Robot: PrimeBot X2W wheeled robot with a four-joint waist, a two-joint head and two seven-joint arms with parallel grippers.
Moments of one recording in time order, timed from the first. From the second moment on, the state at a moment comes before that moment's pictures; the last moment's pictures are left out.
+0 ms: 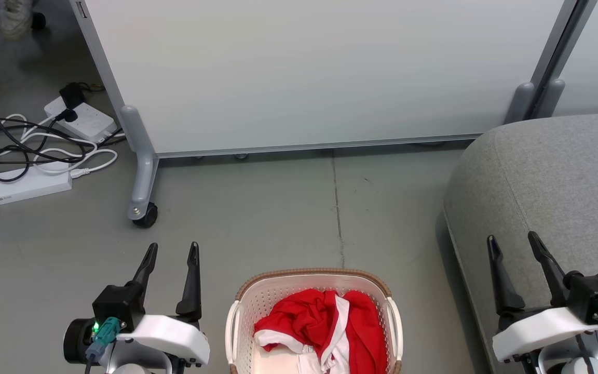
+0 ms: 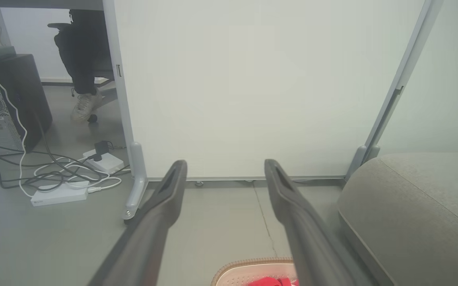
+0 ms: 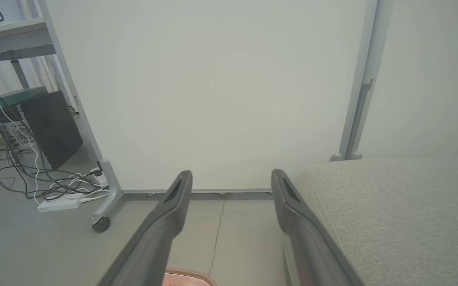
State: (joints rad) left arm -0.09 0.09 -0.22 0.25 -0.32 0.11 -0.21; right arm -0.07 -0.06 0.00 0.19 0.16 0.13 -0.17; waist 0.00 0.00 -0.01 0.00
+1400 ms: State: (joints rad) left arm -0.13 0.09 -0.23 0.34 -0.25 0.13 -0.19; right arm -0.10 -0.05 0.01 0.31 0.21 0.13 -0.25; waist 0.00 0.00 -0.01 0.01
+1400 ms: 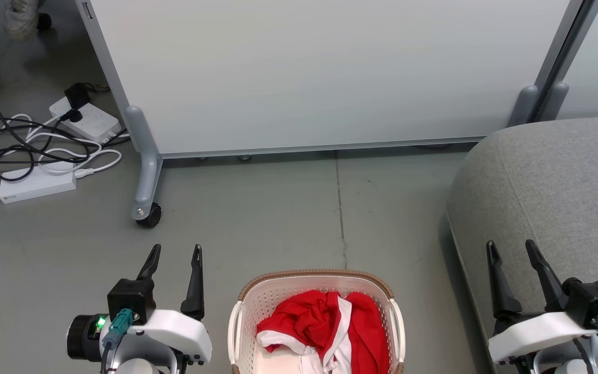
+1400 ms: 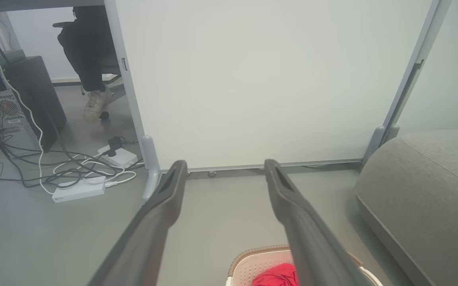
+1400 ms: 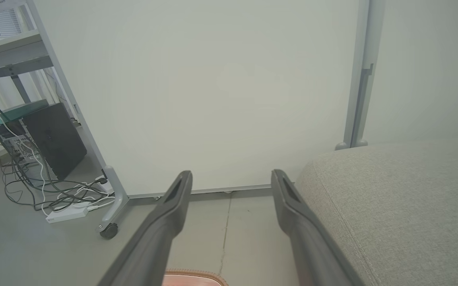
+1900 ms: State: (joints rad) left arm -0.13 0.10 -0.24 0.34 -0.25 0.15 -0.19; right arm -0.11 -0.05 0.00 0.32 0.18 0.13 -0.25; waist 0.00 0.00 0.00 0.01
